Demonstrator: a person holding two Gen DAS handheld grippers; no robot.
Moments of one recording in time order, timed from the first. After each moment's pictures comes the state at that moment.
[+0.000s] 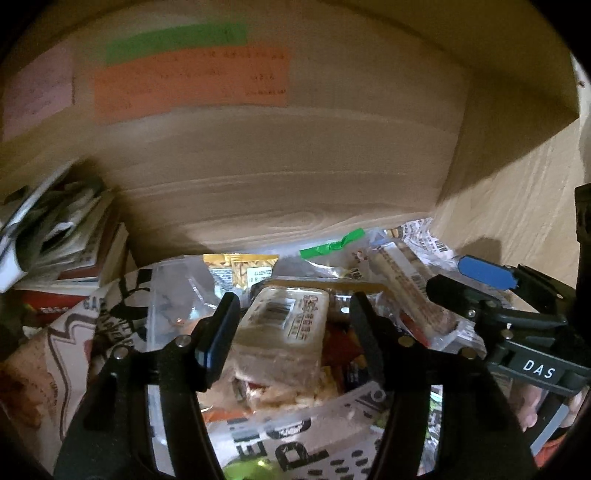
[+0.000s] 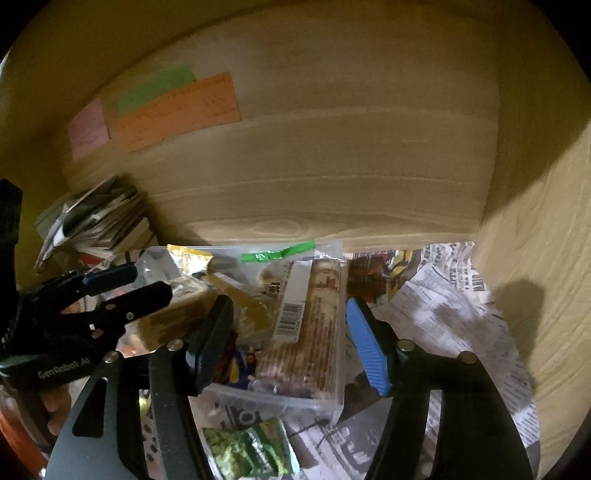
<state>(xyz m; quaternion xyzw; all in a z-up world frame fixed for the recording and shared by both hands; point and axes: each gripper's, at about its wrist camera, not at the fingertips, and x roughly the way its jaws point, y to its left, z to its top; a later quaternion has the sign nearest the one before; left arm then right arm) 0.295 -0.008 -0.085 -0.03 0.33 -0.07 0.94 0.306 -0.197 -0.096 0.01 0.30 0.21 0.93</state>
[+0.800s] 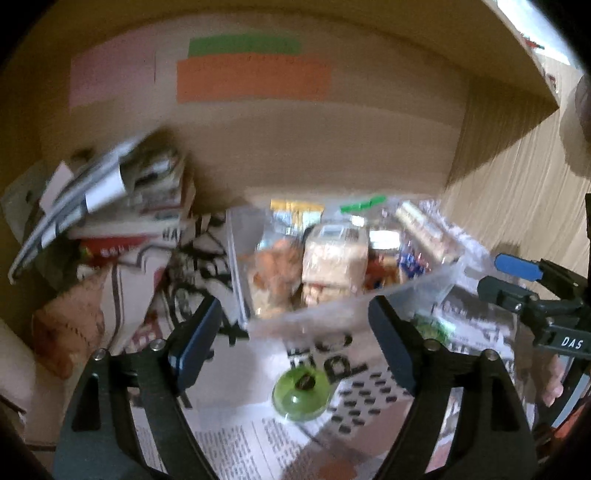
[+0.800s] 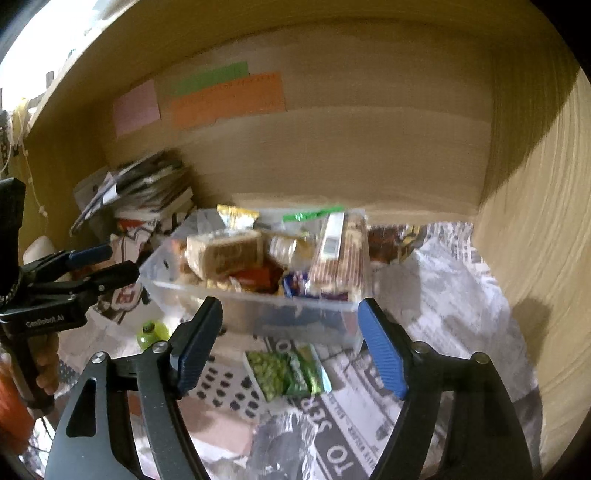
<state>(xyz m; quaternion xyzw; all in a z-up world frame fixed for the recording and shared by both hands) 0.213 0.037 -0.100 -0.03 0.34 -0.04 0.94 0.238 -0.200 -0.105 -0.01 0.31 0.24 0.92</state>
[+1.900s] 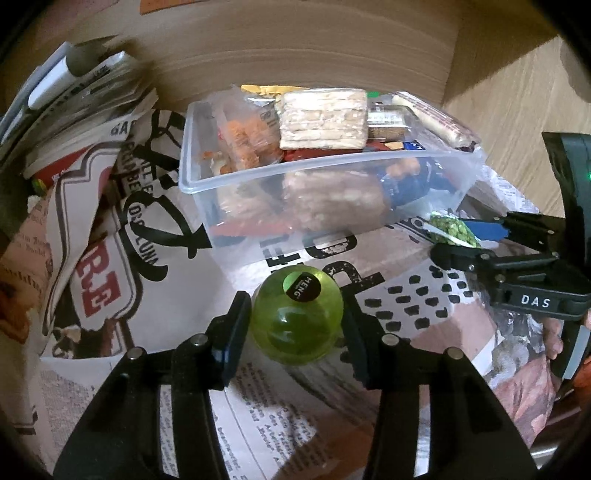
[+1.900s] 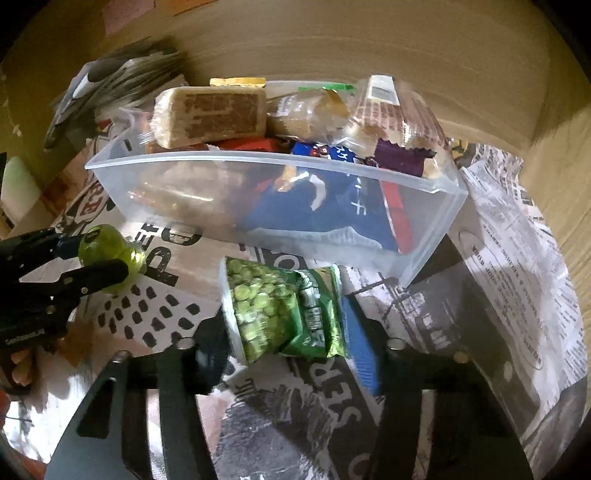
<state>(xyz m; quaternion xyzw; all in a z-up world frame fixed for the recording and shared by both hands) 0.208 0.018 -0.175 0.00 0.43 -0.08 0.90 0.259 -0.170 -0.188 -0.08 0.42 0.25 0.87</state>
